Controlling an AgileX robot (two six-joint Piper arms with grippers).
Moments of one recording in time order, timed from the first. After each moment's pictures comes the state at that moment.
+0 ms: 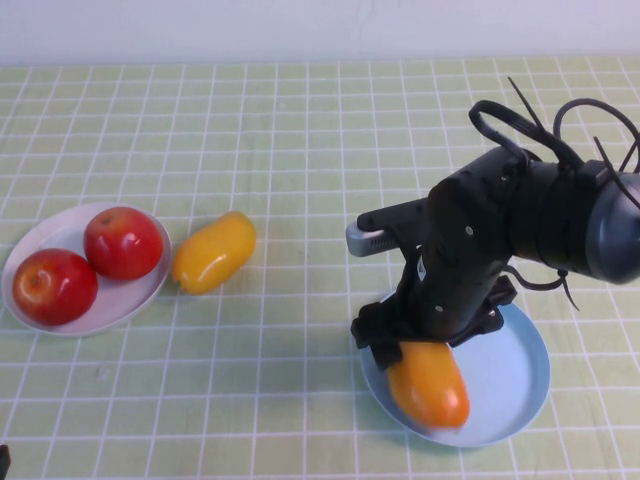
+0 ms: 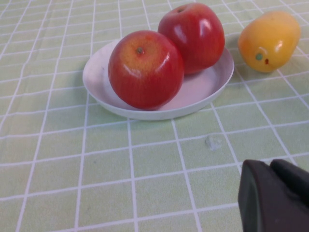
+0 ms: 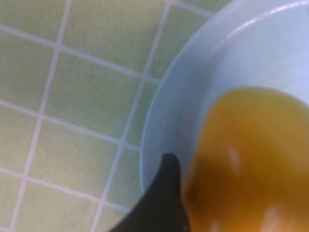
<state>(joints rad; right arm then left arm) 0.71 1.83 -1.32 -0.02 0.92 0.36 -0.11 -0.01 0.03 -0.06 0.38 0.16</state>
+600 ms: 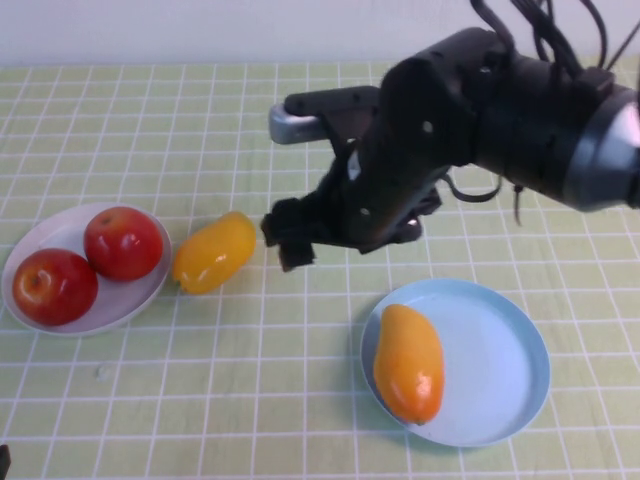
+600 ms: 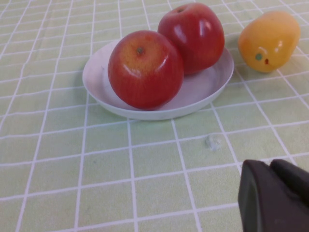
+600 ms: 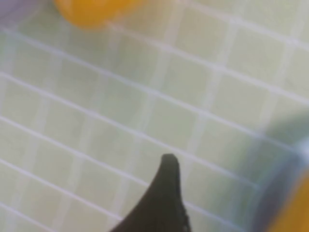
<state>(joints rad) 0.76 1.85 -1.68 0.02 1.00 0.39 -0.11 -0.01 0.03 -0.06 0.38 0.16</state>
